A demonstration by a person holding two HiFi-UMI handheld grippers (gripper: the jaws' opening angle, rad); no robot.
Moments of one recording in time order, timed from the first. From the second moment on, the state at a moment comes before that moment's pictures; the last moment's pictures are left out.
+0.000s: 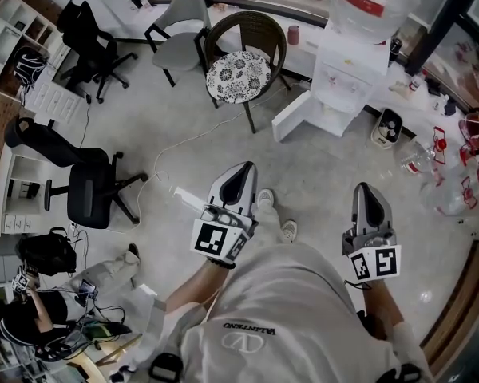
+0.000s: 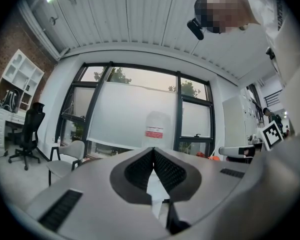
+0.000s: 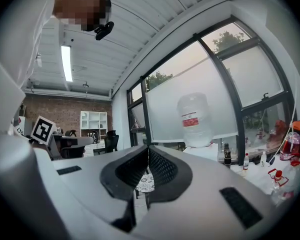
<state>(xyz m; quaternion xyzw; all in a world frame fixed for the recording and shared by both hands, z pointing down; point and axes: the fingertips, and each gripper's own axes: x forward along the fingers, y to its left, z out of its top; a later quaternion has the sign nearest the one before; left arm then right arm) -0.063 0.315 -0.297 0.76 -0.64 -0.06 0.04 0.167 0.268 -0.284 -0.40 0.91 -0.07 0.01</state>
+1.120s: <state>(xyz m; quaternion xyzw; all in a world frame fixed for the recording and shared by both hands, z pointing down) -0.172 0.199 -0.270 0.78 -0.62 -0.07 0.06 0.047 0.159 -0.284 -0.40 0.91 -0.04 -0.02</state>
